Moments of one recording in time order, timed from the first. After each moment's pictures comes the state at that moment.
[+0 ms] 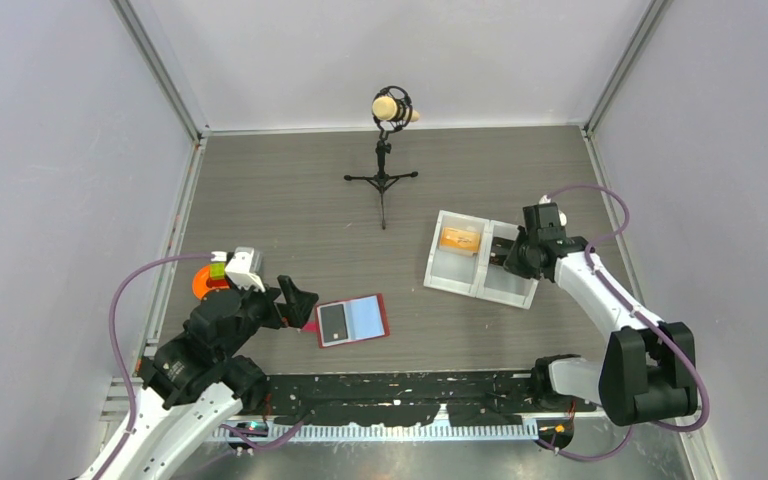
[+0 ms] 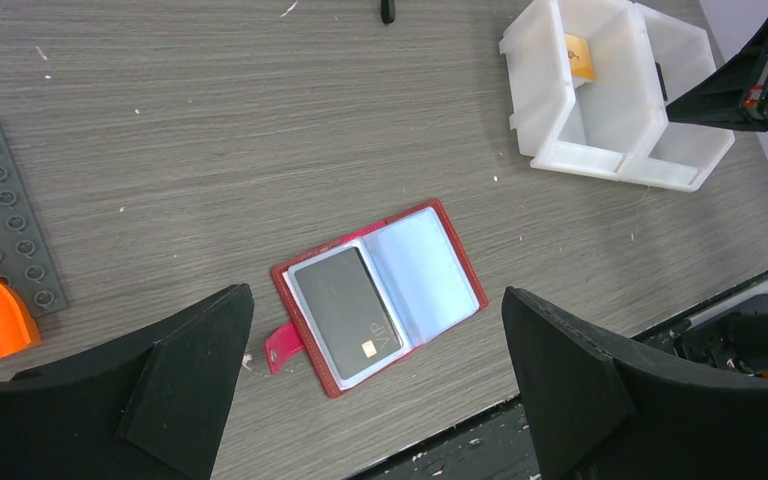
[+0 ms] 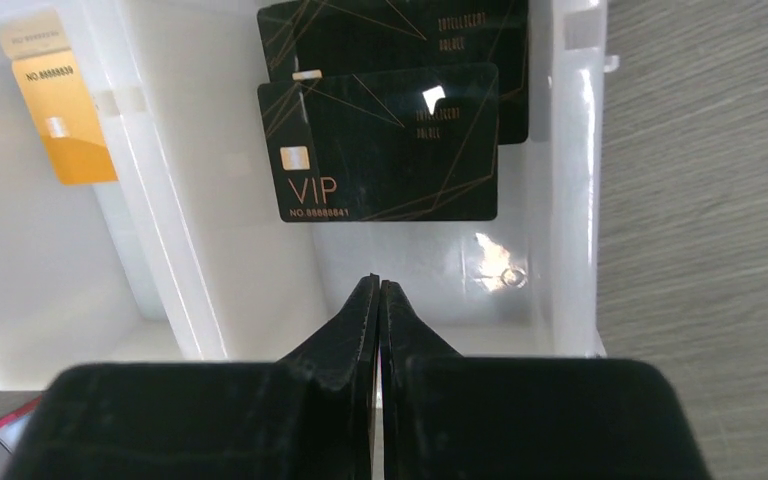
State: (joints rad) left arm -0.63 0.27 0.59 -0.71 -0.13 -0.50; right arm 0.13 1.22 0.75 -0.55 0.06 0.56
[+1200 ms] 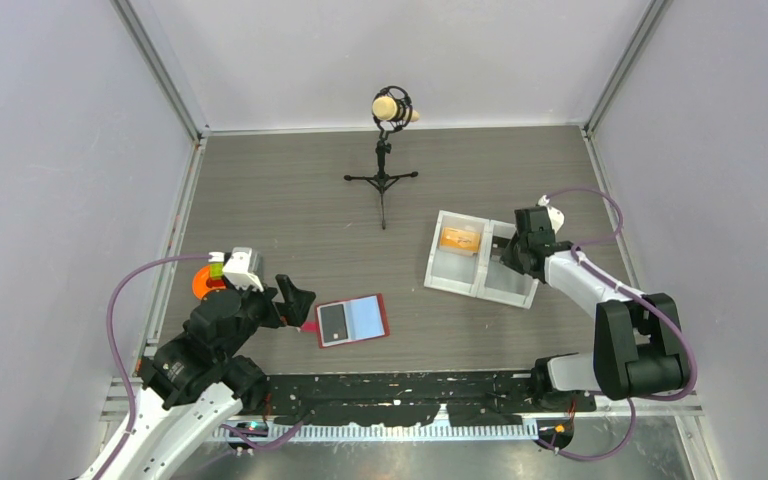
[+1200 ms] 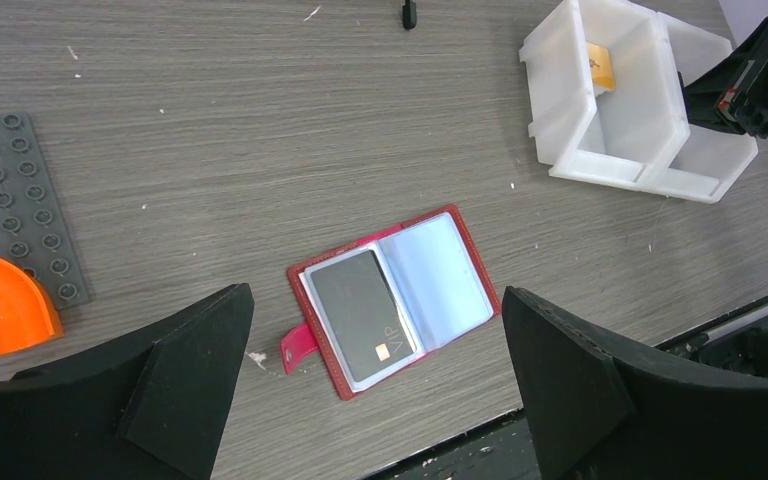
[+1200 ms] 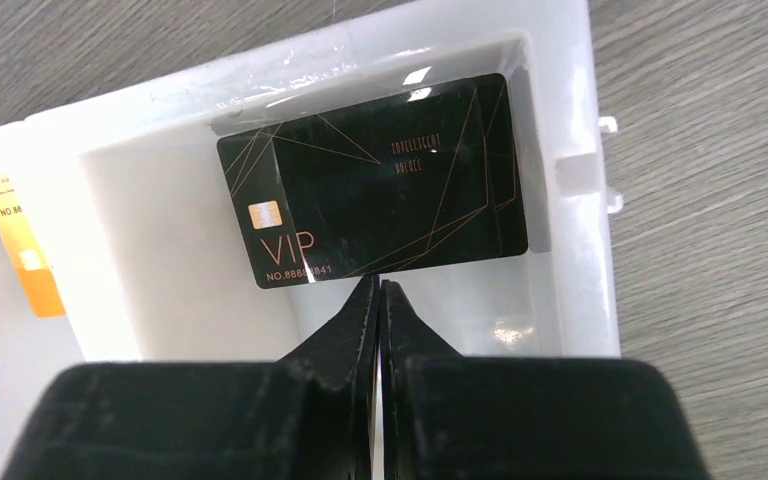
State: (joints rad) left arm -0.63 0.27 0.59 -0.72 -0.17 -0.50; right arm 0.14 1.34 0.65 -0.25 0.18 0.63
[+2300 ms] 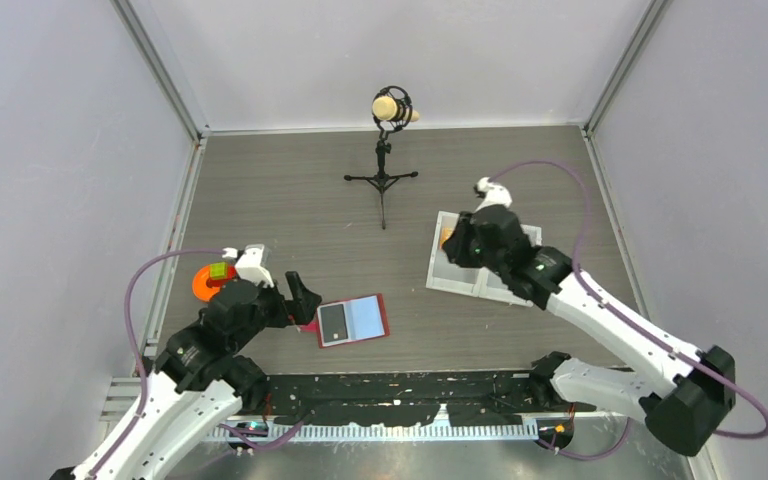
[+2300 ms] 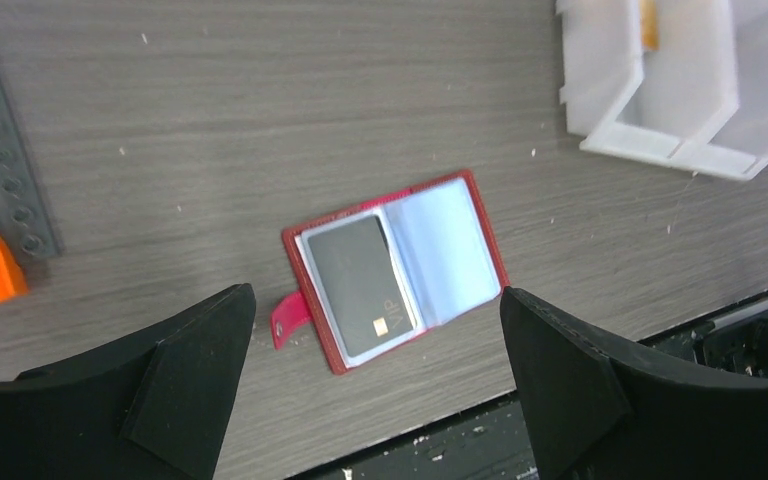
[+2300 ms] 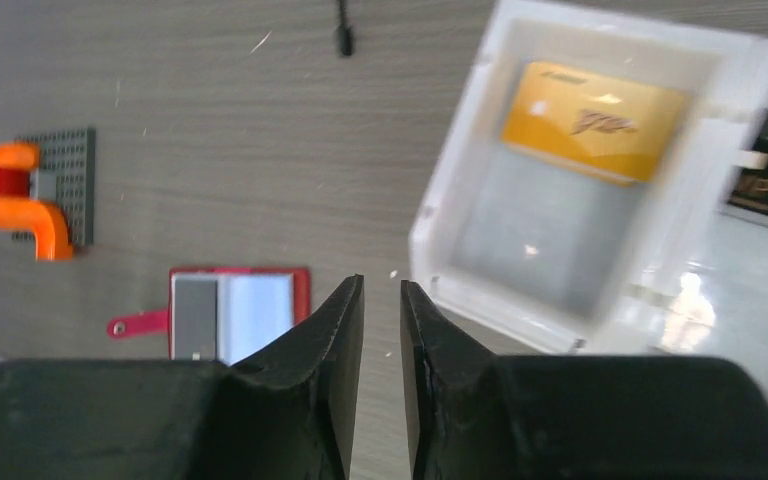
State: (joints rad) left arm -0.63 0.34 0.58 -0.73 -0.16 -0.56; right arm 0.62 1.02 0.88 -0.46 0.18 0.60
